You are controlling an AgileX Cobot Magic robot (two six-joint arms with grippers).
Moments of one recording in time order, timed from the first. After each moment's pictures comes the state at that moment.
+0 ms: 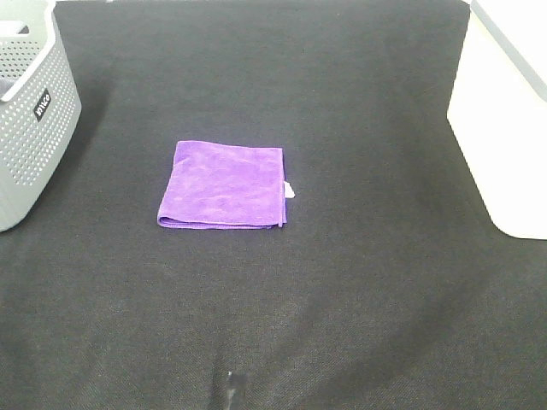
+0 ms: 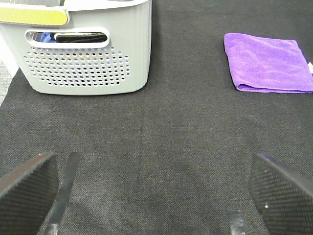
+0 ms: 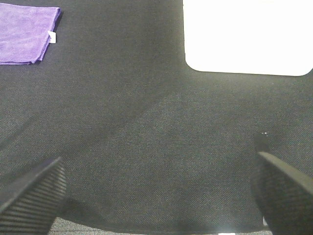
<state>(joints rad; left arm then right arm) -0.01 0.00 -0.49 0.06 1.05 -0.04 -0.05 0.00 -0.46 0.07 1.11 -0.08</state>
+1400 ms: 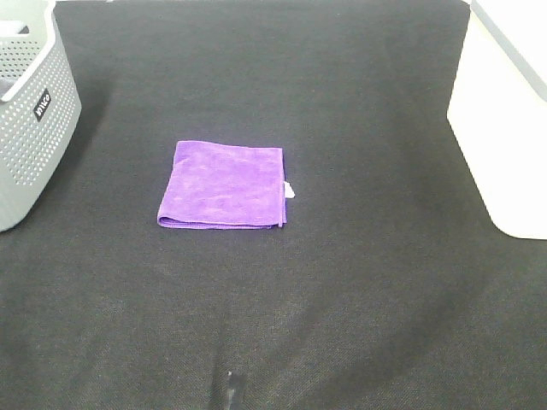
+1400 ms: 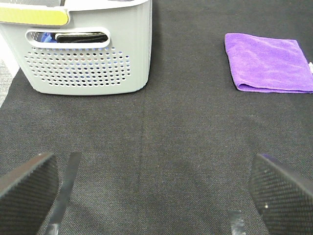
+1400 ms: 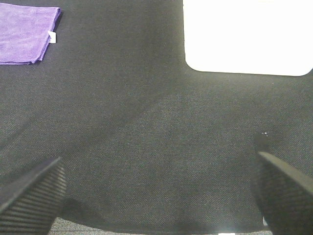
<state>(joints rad) -0.01 0.00 -0.49 0.06 1.05 -0.04 -0.05 0.00 -0.46 0.07 1.11 -0.08</state>
